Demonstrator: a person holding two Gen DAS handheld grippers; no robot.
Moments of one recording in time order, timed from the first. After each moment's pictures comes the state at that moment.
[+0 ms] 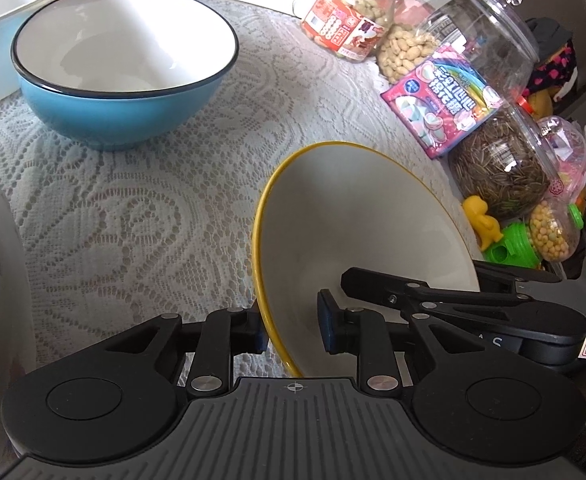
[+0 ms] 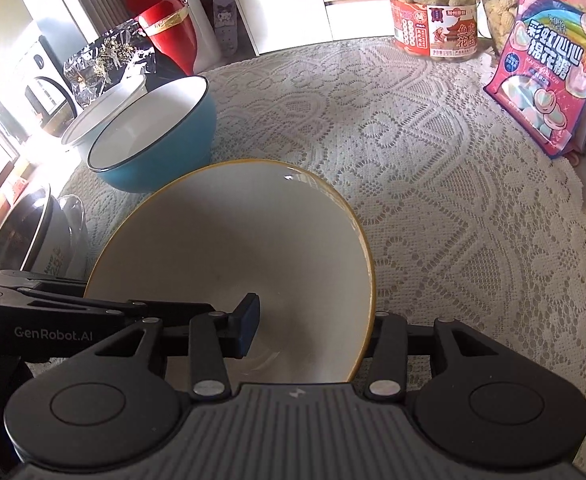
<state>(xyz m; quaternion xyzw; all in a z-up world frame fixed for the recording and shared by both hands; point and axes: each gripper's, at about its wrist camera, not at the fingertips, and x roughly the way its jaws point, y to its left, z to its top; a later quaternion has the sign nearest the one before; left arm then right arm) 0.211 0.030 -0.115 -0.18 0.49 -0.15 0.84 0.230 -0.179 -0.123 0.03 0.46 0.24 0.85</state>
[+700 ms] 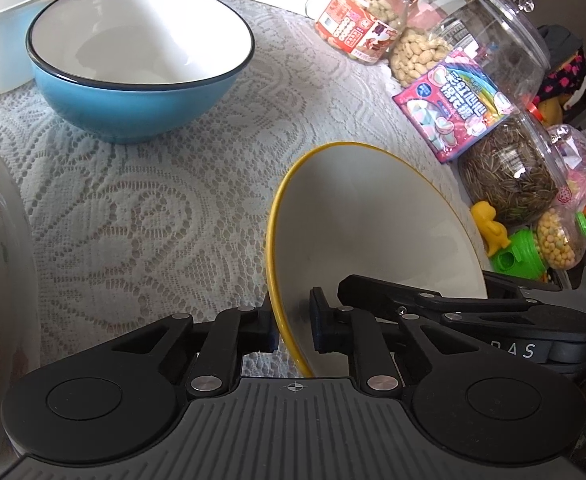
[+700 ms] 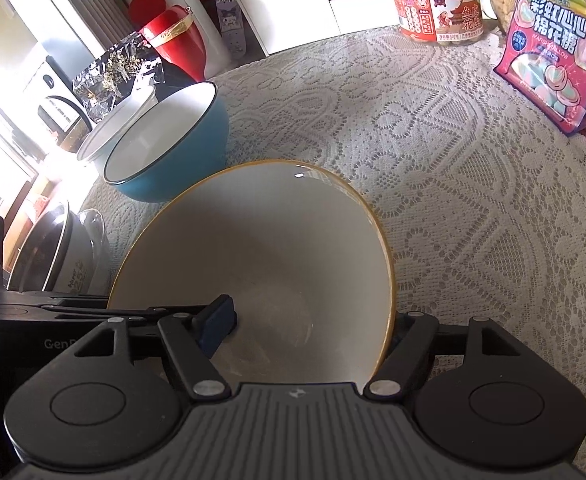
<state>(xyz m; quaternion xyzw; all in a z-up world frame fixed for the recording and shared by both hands) 0.212 0.033 -0.116 -0.19 0.50 -0.13 0.83 0.232 -0.183 -0.125 0.08 0.47 0.26 0.84</state>
